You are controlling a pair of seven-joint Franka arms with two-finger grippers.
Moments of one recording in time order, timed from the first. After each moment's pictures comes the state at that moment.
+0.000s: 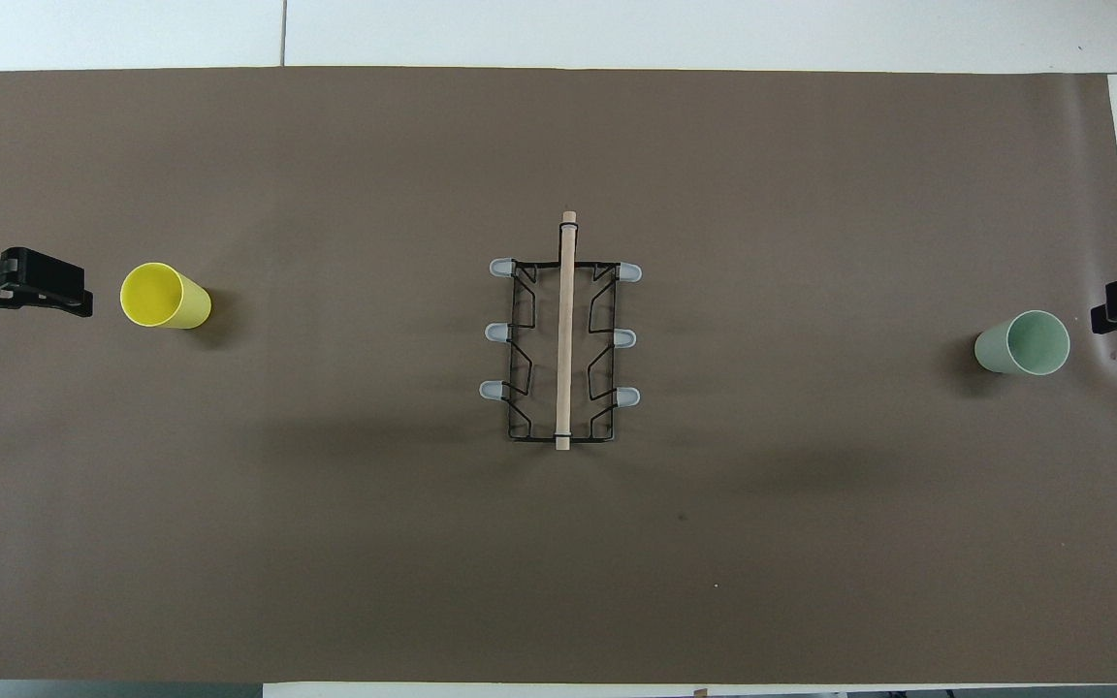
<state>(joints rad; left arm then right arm) 0.01 -0.01 -0.04 -1.65 0.00 1.59 -0.05 0.02 -0.03 -0.18 -1.64 0.00 1.51 -0.03</state>
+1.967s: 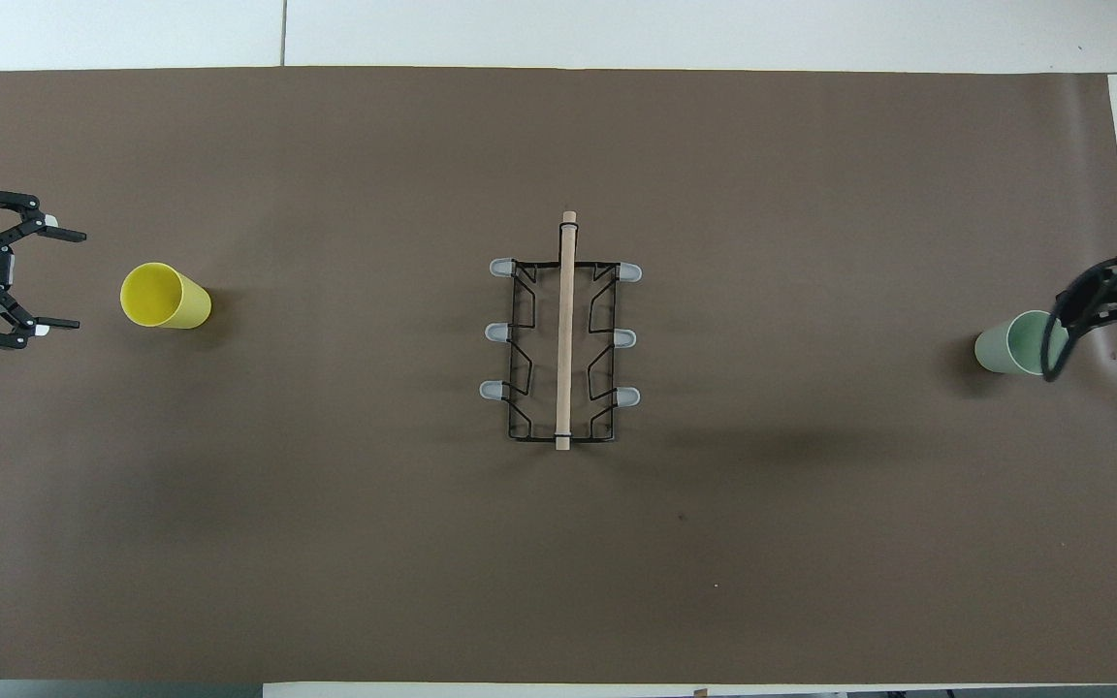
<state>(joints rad) 0.33 0.30 -0.03 -1.68 -0.60 1.76 -1.07 0.16 0.10 -0.17 -1.65 -0.29 1.50 -0.03</state>
